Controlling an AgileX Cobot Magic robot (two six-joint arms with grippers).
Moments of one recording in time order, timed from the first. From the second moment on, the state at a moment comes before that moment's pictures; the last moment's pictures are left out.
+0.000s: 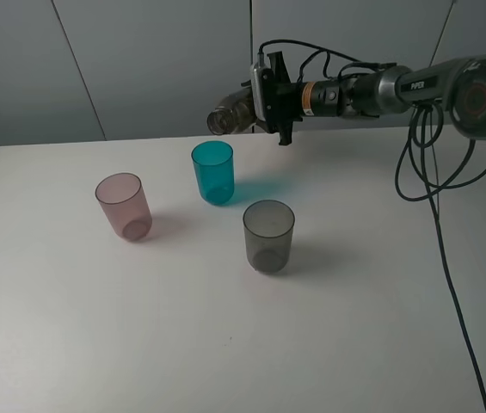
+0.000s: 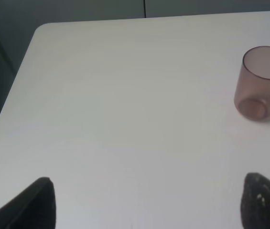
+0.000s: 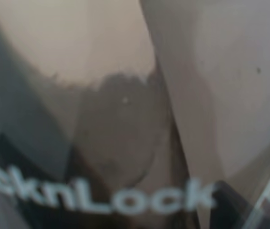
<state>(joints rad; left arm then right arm) -0.02 0.00 -0.51 0.10 1.08 -0.05 0.25 2.57 -1.92 -1.32 -0.60 -0.35</state>
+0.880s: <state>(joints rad) -0.02 0.00 -0.51 0.10 1.08 -0.05 0.25 2.56 -1.92 -1.33 -0.57 -0.43</state>
